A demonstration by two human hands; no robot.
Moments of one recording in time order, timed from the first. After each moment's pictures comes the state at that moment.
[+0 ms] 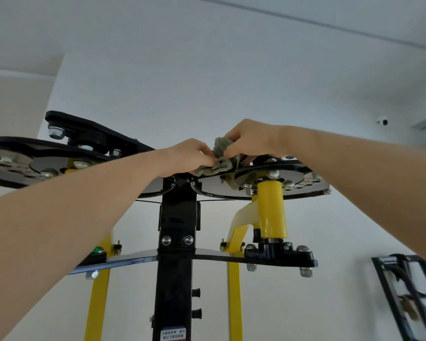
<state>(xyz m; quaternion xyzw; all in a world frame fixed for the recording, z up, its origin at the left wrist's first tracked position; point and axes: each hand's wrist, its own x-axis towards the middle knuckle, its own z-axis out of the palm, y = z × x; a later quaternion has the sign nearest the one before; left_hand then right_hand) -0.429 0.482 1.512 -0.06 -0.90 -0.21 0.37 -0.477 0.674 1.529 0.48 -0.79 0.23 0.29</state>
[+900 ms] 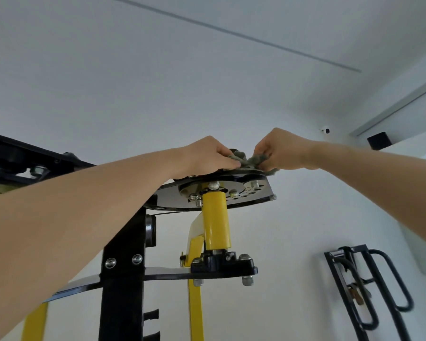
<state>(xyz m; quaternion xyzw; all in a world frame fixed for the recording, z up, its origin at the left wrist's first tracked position) -0.460 0.619 1.520 -0.18 -0.91 -0.12 0.35 -0.537 0.826 1.512 0.39 -0.80 0.28 0.35</state>
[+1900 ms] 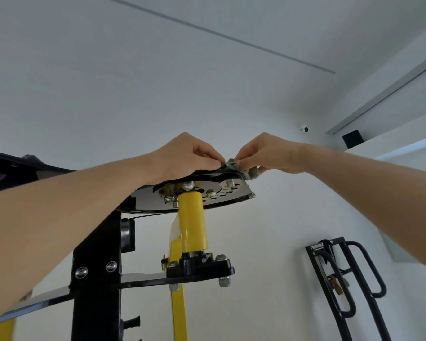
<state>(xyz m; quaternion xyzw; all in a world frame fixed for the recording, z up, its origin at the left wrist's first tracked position) -0.461 0.627 1.509 -0.27 -0.88 -0.14 0.37 -0.558 0.845 1.503 0.43 -0.78 0.38 0.25</state>
